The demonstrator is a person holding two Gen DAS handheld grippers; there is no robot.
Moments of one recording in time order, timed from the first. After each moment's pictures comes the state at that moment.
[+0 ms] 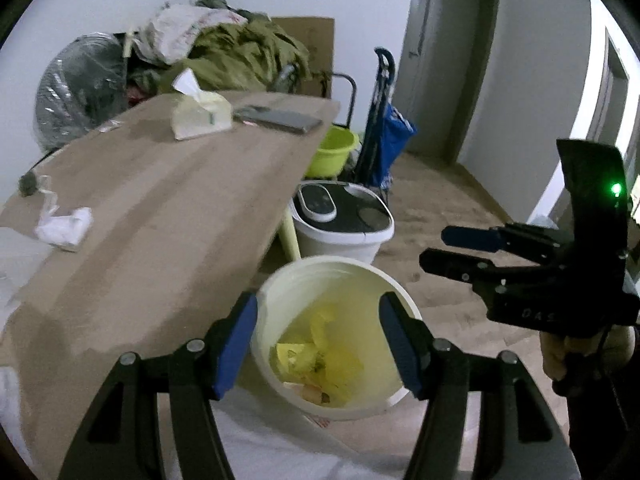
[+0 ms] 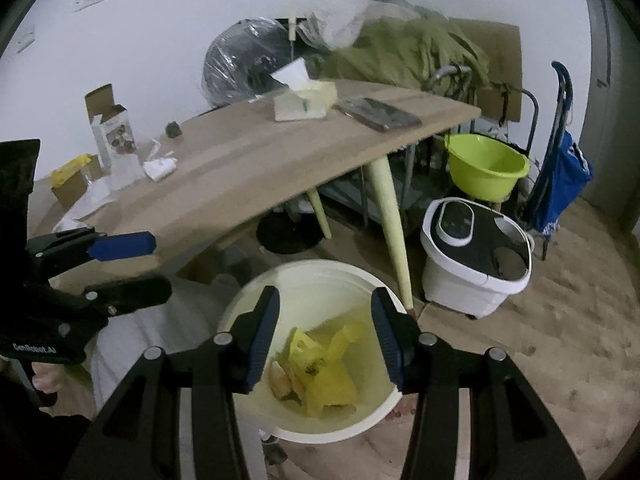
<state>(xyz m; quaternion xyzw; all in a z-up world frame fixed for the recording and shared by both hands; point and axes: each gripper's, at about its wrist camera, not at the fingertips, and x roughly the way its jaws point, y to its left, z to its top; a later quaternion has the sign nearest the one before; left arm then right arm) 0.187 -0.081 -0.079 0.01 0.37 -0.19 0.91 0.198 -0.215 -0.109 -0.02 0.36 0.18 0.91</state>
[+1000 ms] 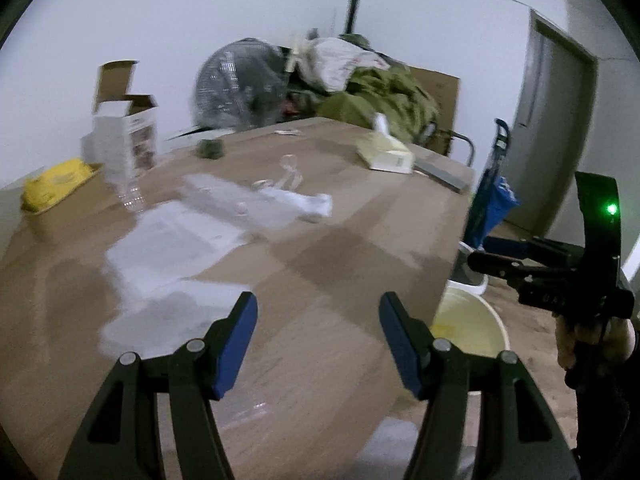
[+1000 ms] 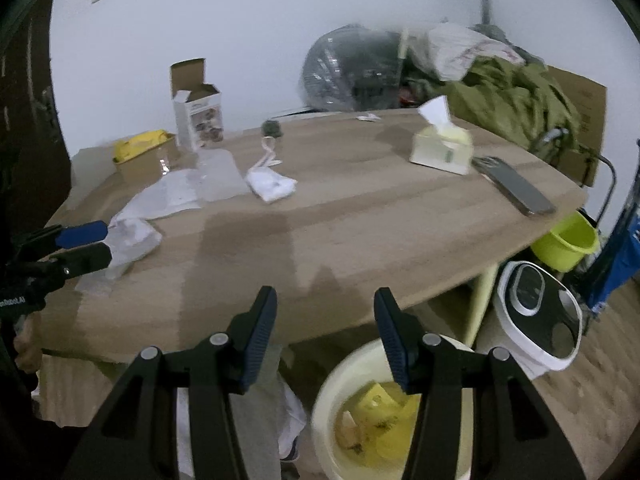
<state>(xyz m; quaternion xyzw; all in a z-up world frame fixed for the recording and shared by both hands) 0.100 0.088 -0.047 -0.07 0.32 0.02 0.95 0.220 -0.083 -0.077 -0.08 0.33 0.32 0.89</state>
